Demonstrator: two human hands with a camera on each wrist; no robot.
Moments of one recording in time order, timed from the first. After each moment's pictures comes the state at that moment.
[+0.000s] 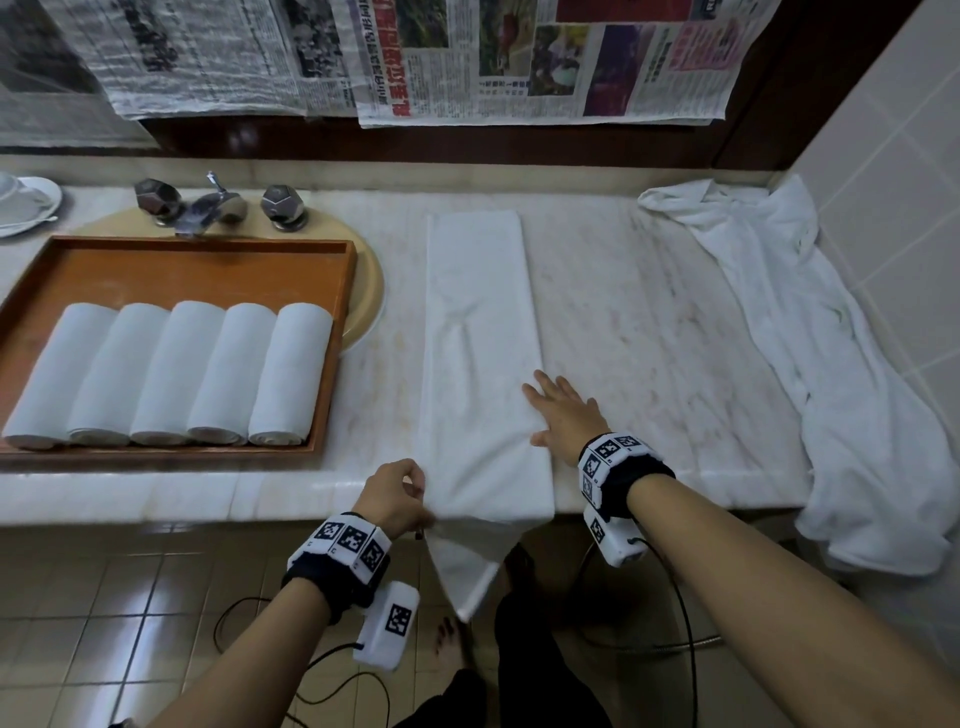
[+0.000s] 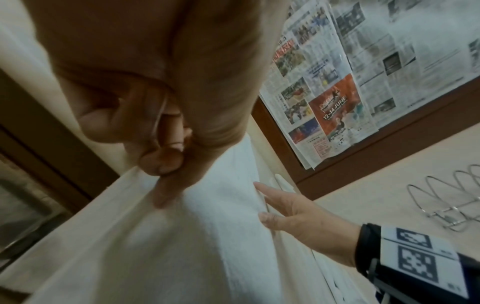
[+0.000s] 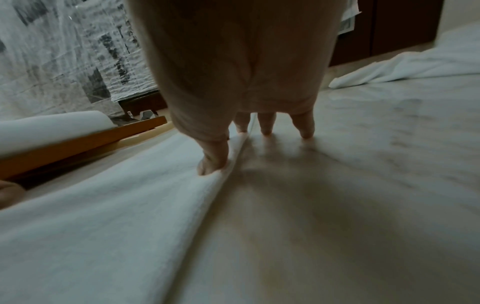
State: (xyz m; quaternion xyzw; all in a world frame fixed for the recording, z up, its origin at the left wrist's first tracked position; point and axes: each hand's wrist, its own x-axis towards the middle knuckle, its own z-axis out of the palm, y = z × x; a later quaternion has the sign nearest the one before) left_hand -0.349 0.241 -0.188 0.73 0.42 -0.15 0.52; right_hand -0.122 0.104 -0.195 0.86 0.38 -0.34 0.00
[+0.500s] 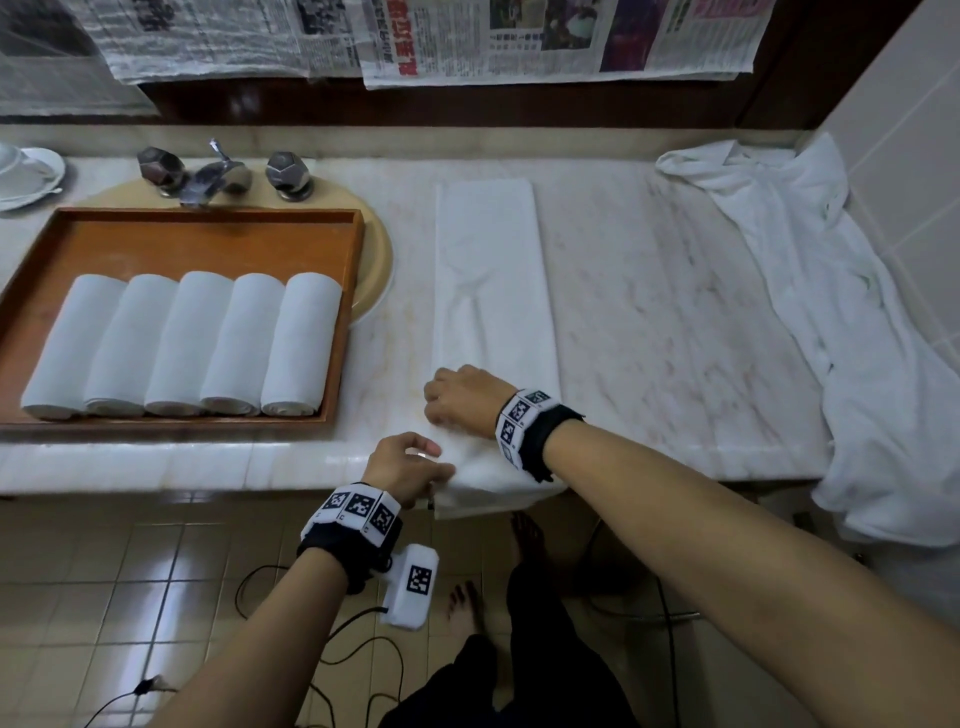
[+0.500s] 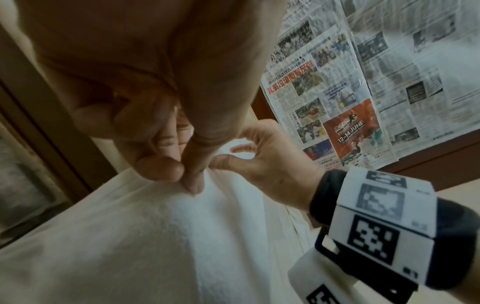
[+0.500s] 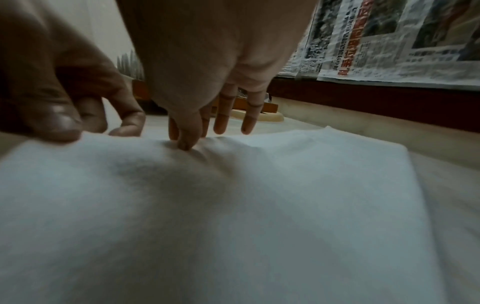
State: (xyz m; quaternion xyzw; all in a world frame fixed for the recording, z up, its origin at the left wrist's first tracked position) left_hand -0.351 0.246 -0.203 0.61 0.50 -0.11 0.60; right_hand -0.197 0.196 -0.173 0.65 0.74 -0.13 0.13
